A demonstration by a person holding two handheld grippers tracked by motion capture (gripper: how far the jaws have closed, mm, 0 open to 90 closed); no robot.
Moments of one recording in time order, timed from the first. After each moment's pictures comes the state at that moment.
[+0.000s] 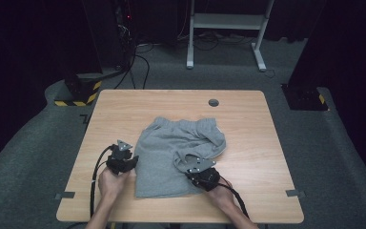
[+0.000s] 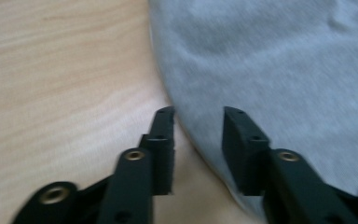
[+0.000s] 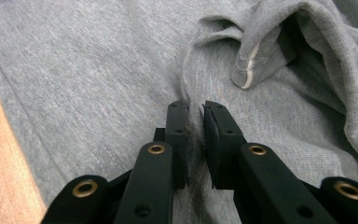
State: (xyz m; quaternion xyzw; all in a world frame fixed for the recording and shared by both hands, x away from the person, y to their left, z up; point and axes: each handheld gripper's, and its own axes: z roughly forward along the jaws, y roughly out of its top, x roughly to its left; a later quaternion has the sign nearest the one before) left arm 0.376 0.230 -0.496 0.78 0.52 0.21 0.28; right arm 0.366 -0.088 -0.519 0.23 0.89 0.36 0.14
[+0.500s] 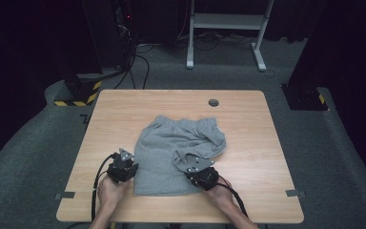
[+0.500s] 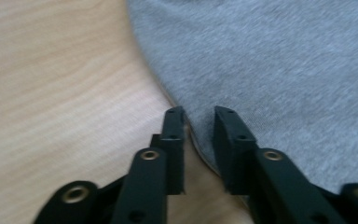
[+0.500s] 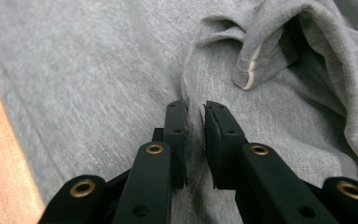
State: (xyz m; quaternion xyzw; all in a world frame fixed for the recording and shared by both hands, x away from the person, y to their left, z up) left arm 0.362 0.224 -0.508 0.80 0.50 0.21 0.26; right arm 0.368 -0.084 -0.518 0.23 0.90 0.35 0.15
